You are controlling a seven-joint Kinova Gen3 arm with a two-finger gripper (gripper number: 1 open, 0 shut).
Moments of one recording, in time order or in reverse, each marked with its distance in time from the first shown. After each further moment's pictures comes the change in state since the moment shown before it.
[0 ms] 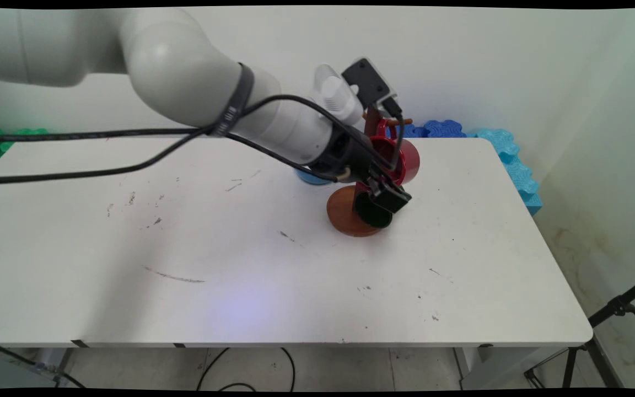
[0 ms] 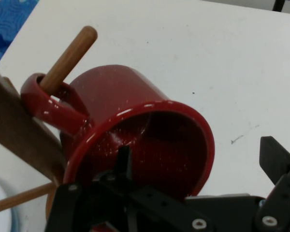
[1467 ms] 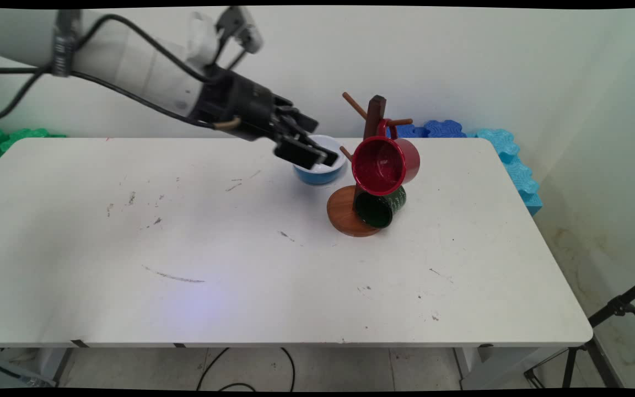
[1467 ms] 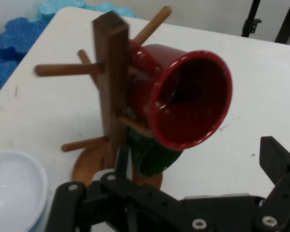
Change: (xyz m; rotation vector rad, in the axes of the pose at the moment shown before) arm -0.062 -0.091 -0.101 -0.128 0.130 -0.054
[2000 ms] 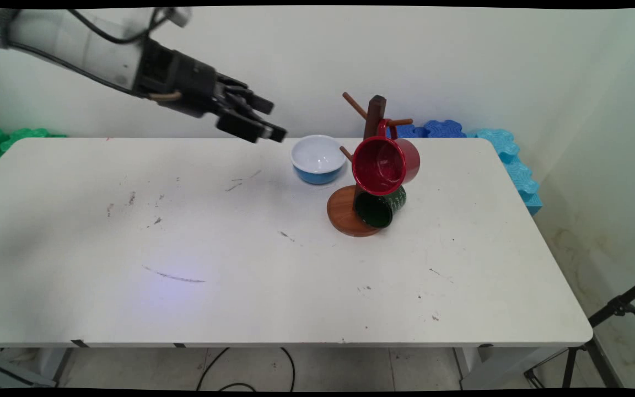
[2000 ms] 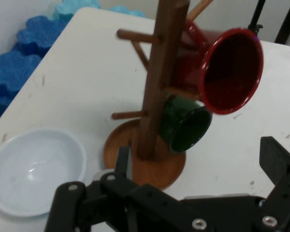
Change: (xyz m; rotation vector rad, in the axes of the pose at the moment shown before) arm -0.037 -0.068 -0.054 -0.038 0.043 -0.027
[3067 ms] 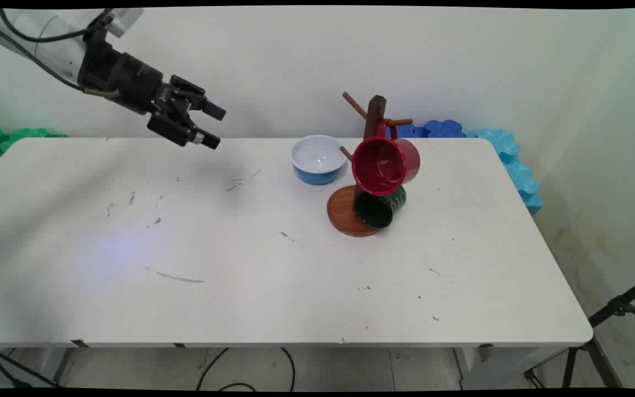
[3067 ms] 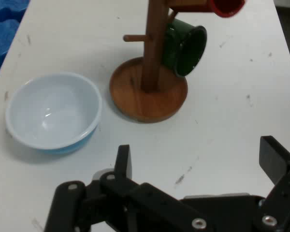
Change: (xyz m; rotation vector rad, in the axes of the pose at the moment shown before) arm -0.057 -0.104 -0.059 -0.160 -0.066 0.122
